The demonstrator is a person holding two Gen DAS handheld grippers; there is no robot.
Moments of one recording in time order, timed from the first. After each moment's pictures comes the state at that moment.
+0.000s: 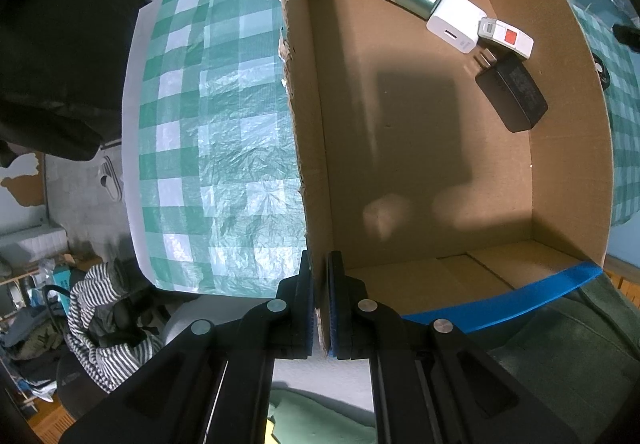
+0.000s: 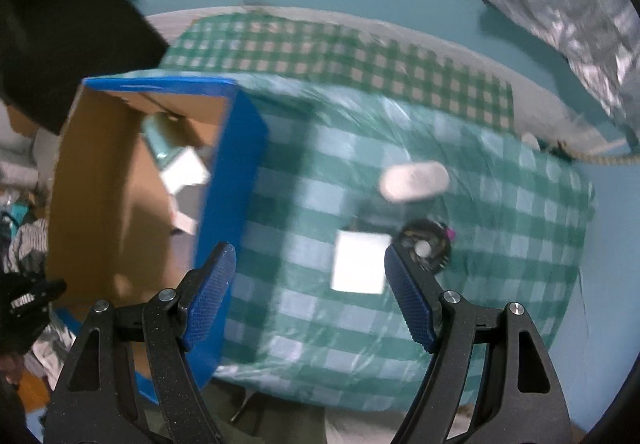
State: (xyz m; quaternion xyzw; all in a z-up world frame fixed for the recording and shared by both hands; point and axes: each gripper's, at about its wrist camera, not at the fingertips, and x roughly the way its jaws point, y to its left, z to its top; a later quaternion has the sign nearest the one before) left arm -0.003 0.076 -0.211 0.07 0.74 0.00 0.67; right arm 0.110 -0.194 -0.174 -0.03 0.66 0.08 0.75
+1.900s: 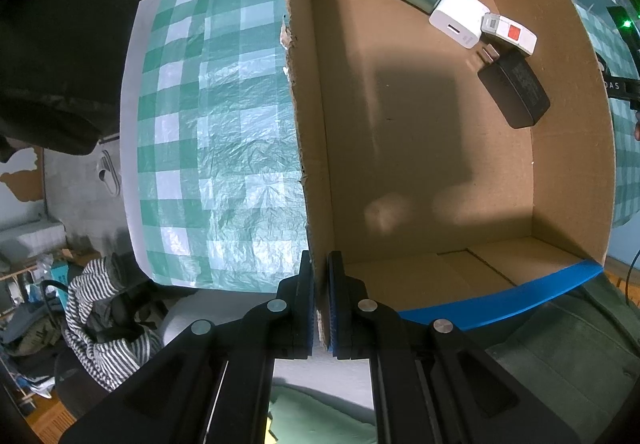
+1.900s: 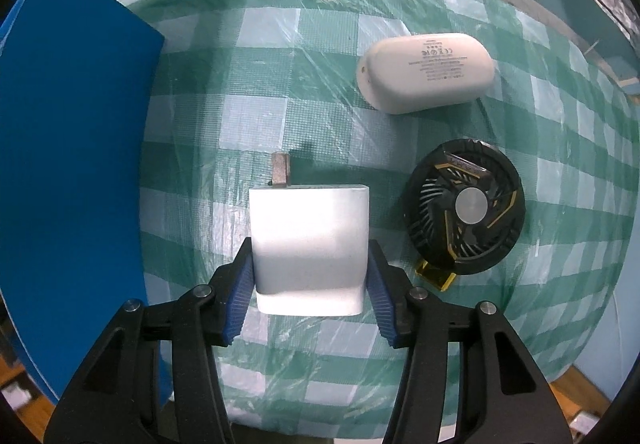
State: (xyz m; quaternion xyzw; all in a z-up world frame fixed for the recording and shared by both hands) left arm -0.007 0.079 -0.215 0.07 0.74 0.00 0.67; right arm 0.111 -0.226 -0.303 0.01 0.72 0.04 0.70
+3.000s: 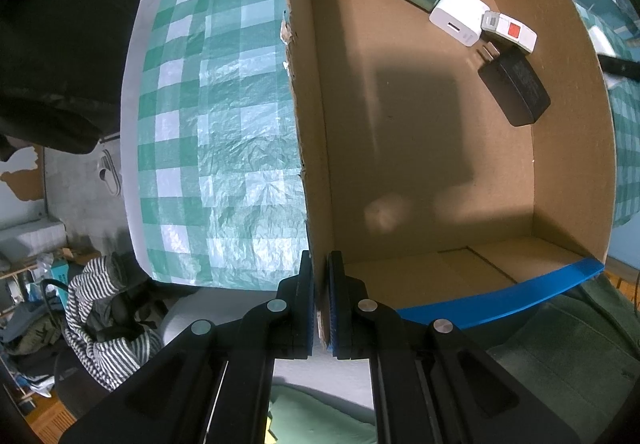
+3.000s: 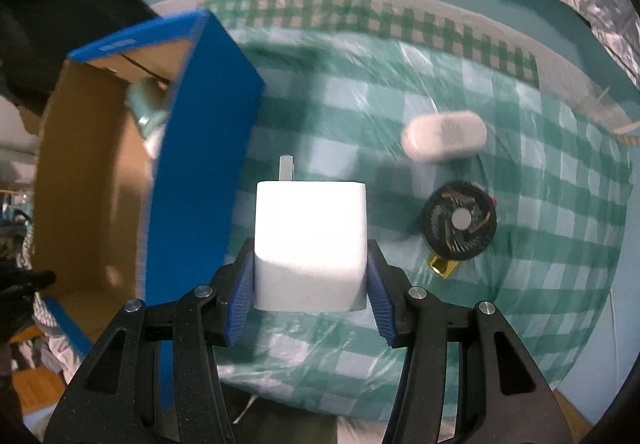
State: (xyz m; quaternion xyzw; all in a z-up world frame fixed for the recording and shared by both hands) left arm -0.009 0.078 -0.213 0.07 0.74 0.01 0.67; right arm 0.079 -0.192 -0.205 0.01 0.67 0.11 0.74
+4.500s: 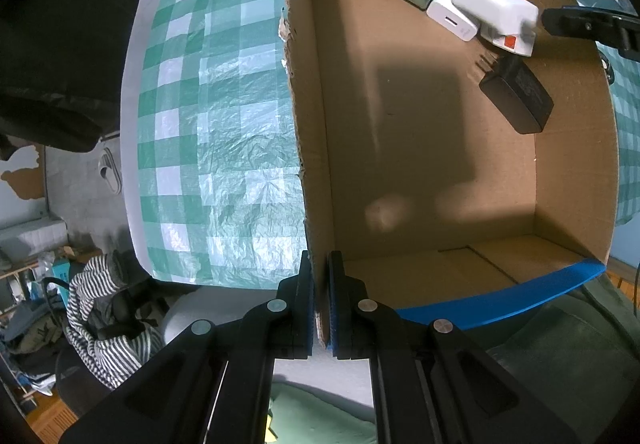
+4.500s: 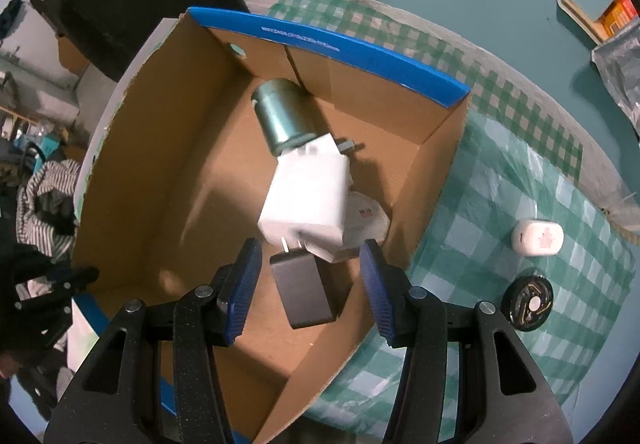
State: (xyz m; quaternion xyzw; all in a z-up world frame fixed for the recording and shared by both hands) left arm -0.010 0.078 -0.214 0.07 0.74 0.01 0.67; right arm 0.101 -0.070 -0.198 -0.08 0.65 0.21 0.73
